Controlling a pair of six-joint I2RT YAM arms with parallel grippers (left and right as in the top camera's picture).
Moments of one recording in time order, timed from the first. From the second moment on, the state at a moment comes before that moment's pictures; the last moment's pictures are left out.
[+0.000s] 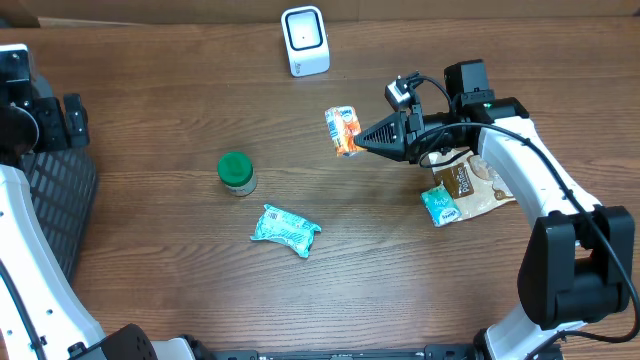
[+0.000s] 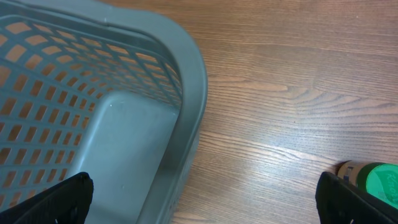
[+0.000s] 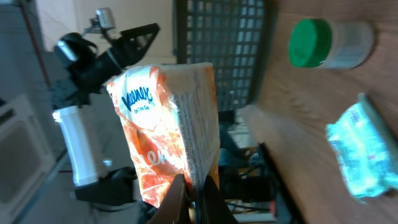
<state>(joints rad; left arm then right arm) 0.47 1.54 1.82 -1.18 0.02 0.27 0.14 1.81 1.34 -0.71 -1.50 0.30</state>
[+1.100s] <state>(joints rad) 0.47 1.54 1.82 -1.18 0.02 0.27 0.14 1.81 1.34 -0.36 -1.51 0.79</state>
